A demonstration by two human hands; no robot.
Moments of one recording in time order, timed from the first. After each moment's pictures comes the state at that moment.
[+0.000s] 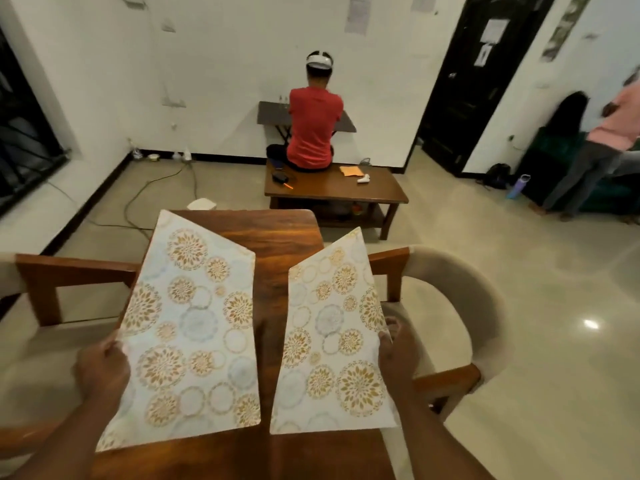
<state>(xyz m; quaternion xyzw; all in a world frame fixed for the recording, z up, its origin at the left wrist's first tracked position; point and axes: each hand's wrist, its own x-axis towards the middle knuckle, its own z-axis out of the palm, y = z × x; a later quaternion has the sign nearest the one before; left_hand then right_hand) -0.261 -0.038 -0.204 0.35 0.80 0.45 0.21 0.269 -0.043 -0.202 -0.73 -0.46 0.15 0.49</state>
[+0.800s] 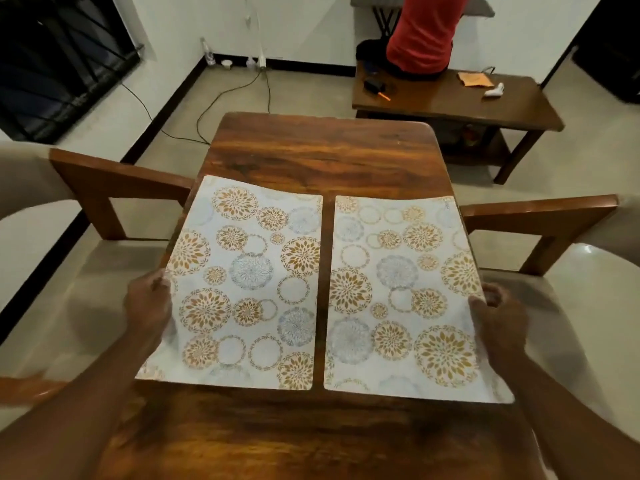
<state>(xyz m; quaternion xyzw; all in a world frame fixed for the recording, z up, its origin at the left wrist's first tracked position) -0.294 0.098 -0.401 0.26 0.85 0.40 0.23 0.240 0.162 -0.426 -0.78 -0.49 0.21 0.33</state>
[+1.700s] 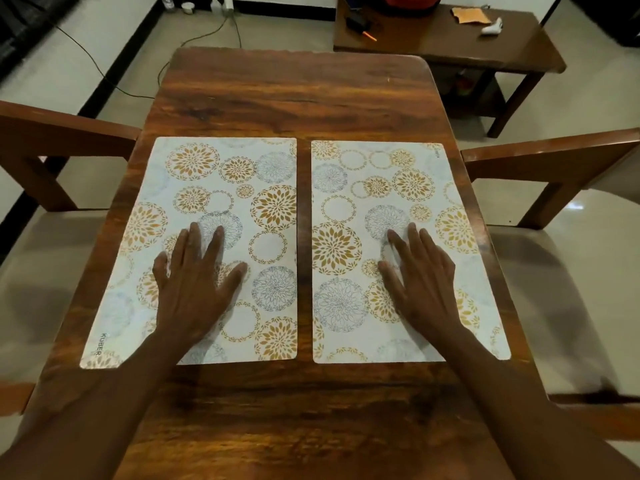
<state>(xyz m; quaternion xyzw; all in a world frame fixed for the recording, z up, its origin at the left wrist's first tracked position) -0.219 0.108 -0.489 0.64 0.76 0.11 0.07 0.165 0.157 -0.503 -0.64 -0.75 0.07 0.14</state>
